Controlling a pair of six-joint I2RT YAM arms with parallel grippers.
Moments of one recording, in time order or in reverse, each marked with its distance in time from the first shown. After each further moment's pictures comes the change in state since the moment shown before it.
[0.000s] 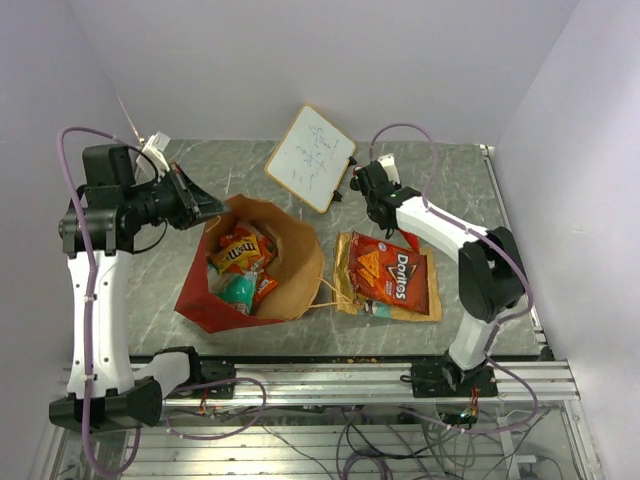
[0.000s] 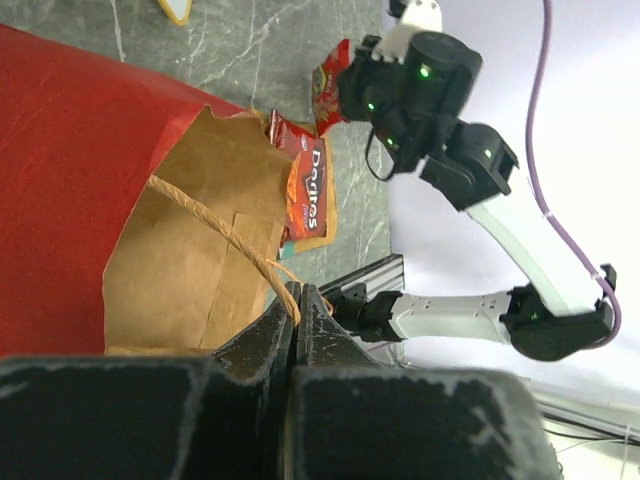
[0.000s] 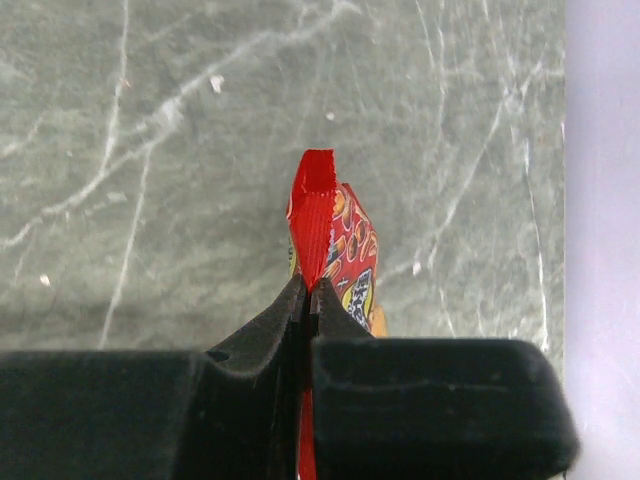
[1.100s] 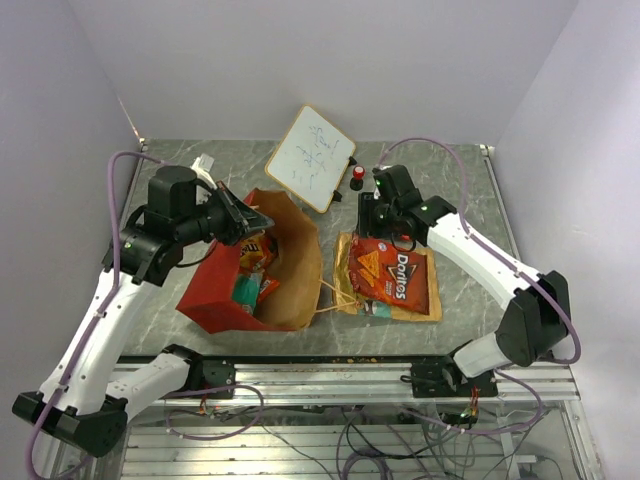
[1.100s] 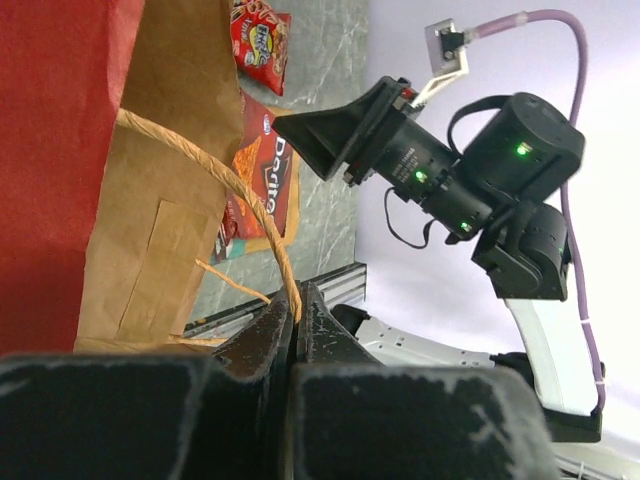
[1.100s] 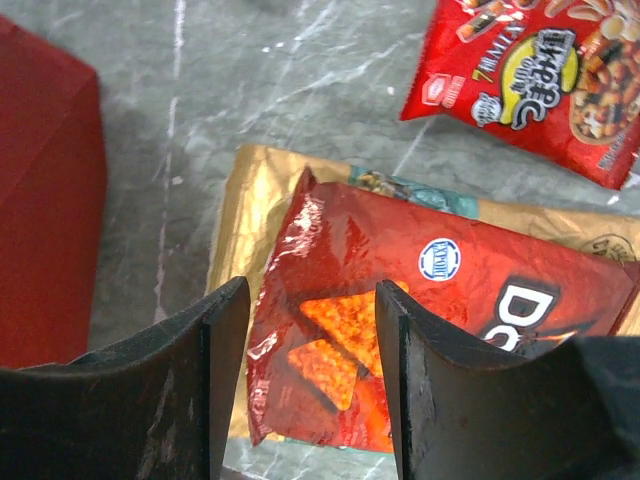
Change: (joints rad) left arm -0.459 -0.140 -0.252 0.305 -0.393 -0.430; right arm 0.034 -0.274 -0.078 -0.117 -0.640 0.262
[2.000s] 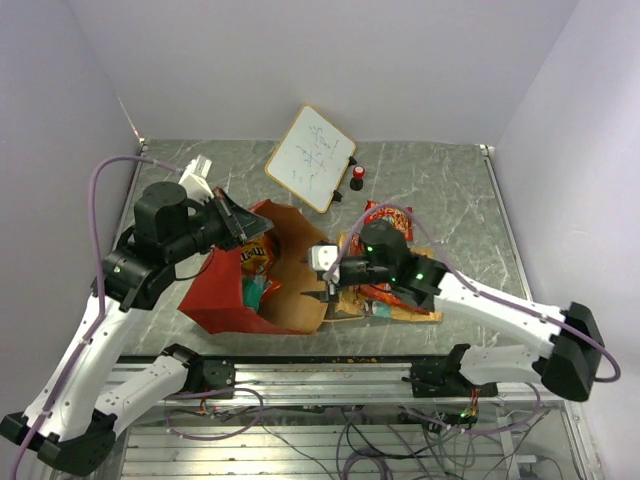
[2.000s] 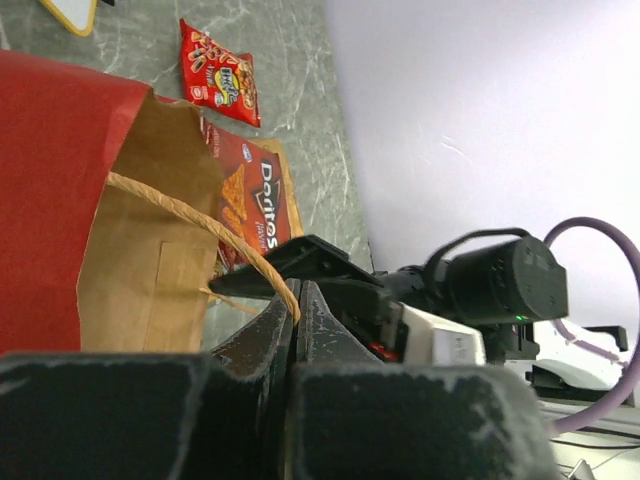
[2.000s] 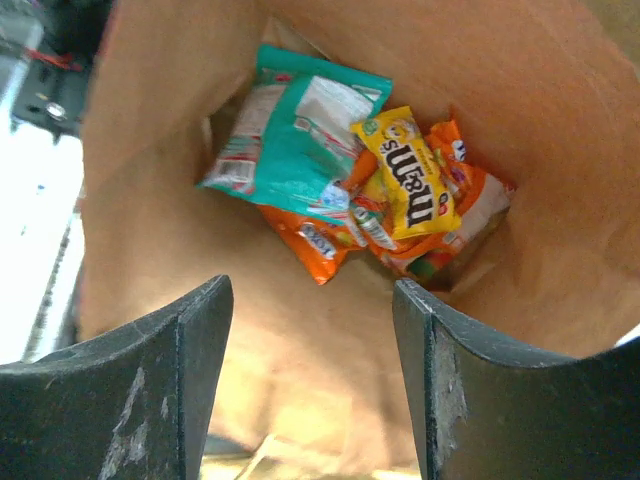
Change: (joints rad) left arm -0.088 -0.096 -0.051 0.113 -0.070 0.123; right arm 0.386 -0.322 -0.360 0.579 -0.614 -0.940
